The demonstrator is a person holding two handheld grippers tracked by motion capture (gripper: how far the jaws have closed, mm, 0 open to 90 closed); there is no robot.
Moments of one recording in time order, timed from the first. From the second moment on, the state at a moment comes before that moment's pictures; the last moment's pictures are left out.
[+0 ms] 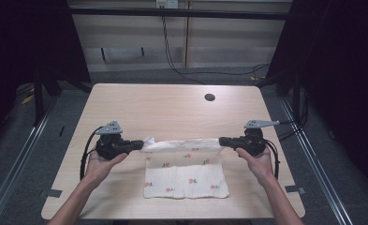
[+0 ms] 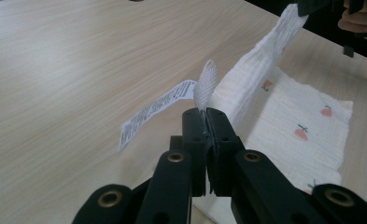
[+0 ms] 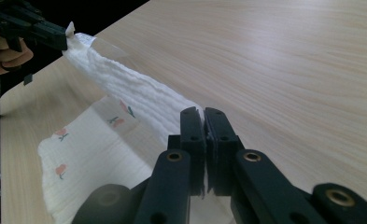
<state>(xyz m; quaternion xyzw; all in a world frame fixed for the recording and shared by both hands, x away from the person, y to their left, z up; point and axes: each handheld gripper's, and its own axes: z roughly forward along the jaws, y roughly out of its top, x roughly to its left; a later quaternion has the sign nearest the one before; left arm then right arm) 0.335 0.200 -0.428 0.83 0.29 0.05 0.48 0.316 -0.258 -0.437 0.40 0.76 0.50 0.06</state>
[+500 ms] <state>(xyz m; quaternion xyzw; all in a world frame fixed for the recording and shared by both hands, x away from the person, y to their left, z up) 0.302 0.196 -0.438 0.84 0.27 0.04 0.46 0.276 -0.257 -0.432 0.37 0.79 0.48 0.08</state>
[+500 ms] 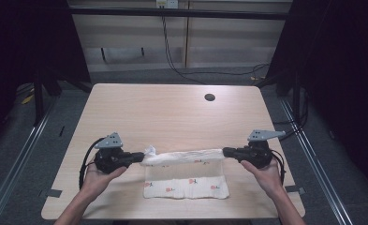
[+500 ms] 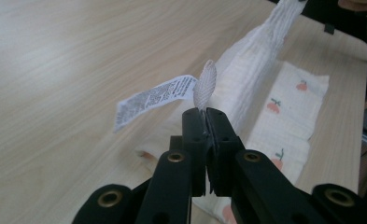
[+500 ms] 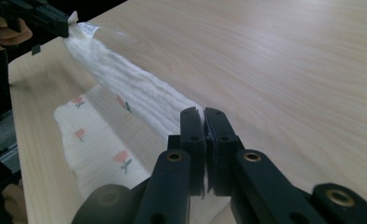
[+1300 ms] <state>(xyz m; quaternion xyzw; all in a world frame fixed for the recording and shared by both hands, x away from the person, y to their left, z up) 0.275 0.189 -0.470 0.88 0.24 0.01 0.41 0.237 -0.248 -0.474 0.36 0.84 0.41 0.05</state>
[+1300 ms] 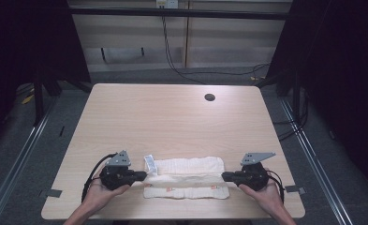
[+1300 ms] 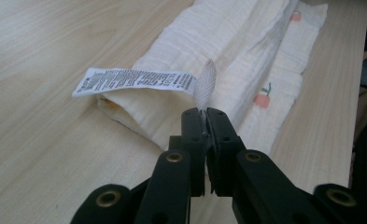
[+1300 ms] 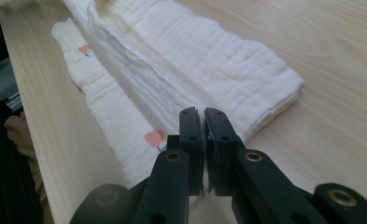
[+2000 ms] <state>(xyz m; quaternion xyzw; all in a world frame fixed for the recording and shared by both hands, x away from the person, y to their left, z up) 0.262 0.201 -0.469 0.88 0.23 0.00 0.42 0.220 -0.252 -0.477 0.36 0.84 0.41 0.04</state>
